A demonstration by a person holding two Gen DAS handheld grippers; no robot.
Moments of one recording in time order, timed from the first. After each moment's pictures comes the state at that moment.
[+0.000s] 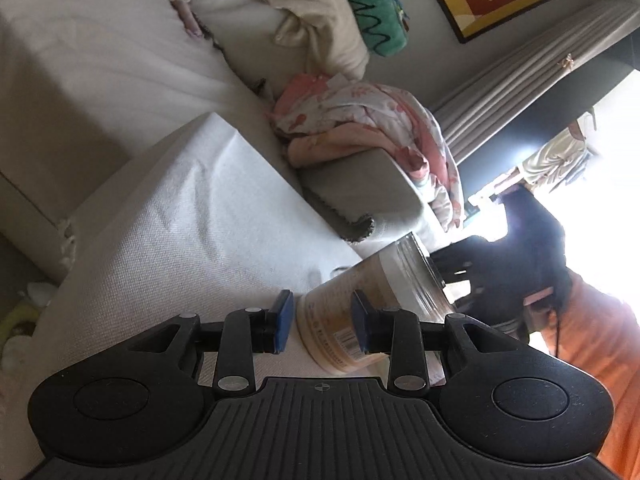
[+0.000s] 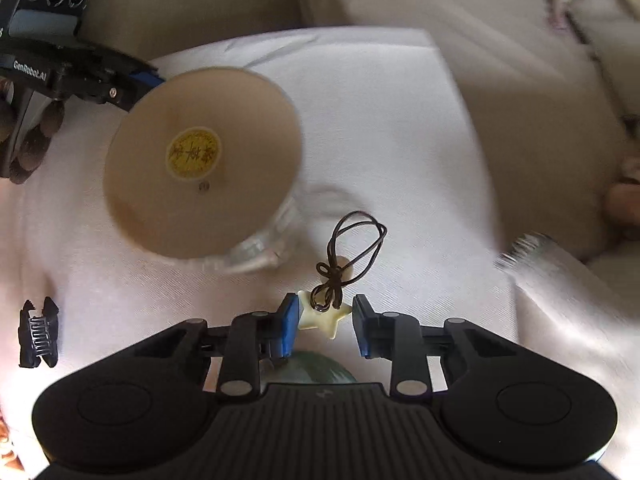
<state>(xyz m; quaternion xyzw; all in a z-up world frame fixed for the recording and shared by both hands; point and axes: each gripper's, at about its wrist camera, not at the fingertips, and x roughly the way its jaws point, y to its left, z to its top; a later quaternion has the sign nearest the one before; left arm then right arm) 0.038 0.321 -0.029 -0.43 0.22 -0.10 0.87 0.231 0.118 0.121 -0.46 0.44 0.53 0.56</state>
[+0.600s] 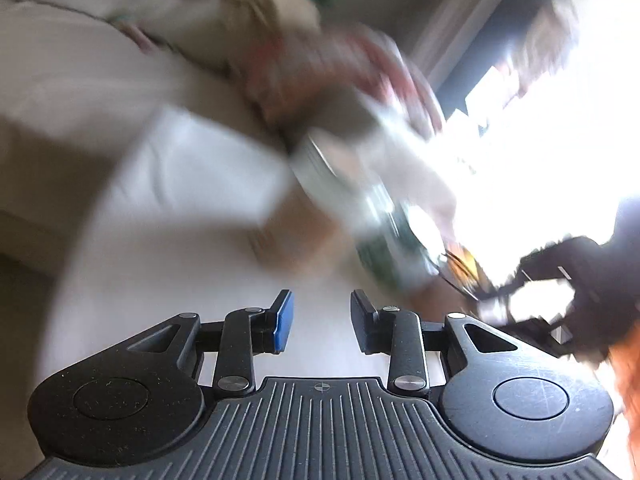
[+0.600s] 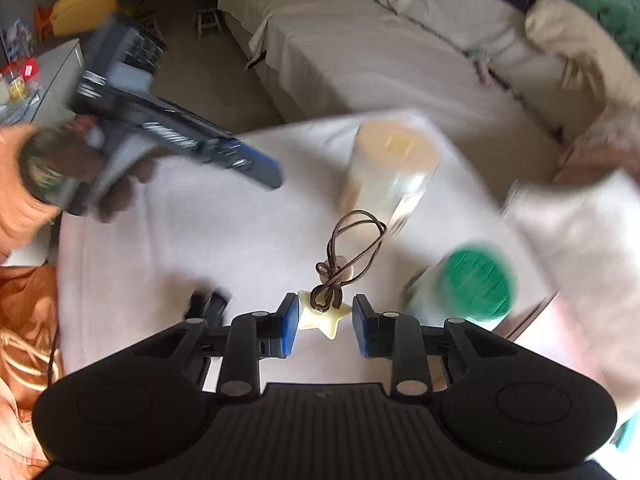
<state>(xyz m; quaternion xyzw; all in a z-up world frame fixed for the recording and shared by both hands) -0.015 0.238 0.027 -0.27 0.32 -0.12 0.90 0.073 -0.018 0.191 -0.32 0.37 0.54 0.69</state>
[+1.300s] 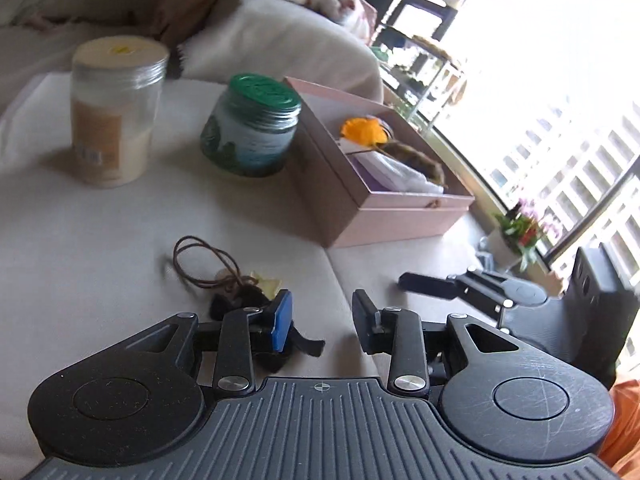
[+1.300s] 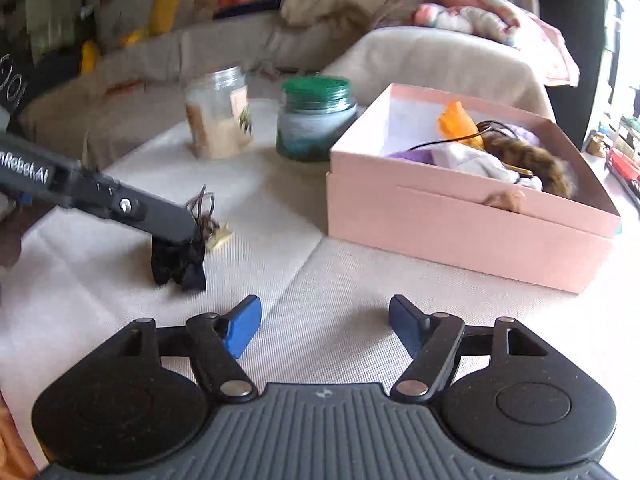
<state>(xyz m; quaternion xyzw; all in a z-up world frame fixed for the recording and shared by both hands) -0.006 0.092 0.043 -0.15 0.39 -0.17 0.89 0.007 -0.143 0.077 -0.07 0.36 0.30 0.88</state>
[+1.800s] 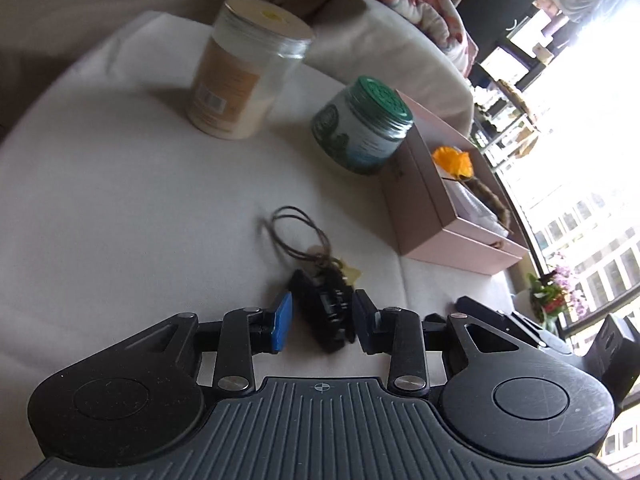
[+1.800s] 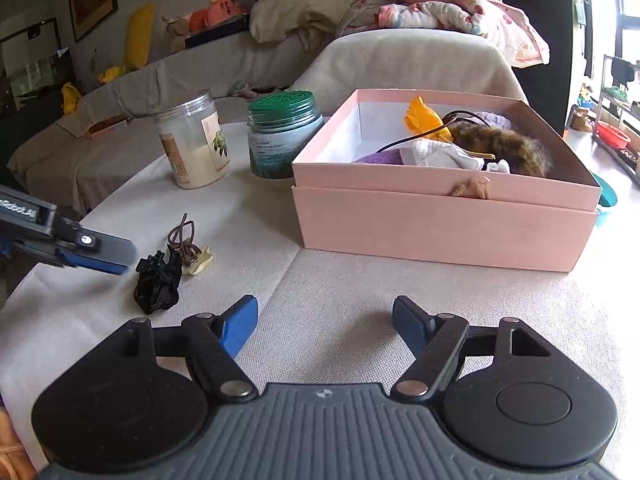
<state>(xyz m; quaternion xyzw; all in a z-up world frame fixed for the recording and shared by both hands) -0.014 0.129 0.024 -0.27 0.42 -0.07 0.86 0.019 -0.150 0.070 -0.02 0.36 0.29 0.89</state>
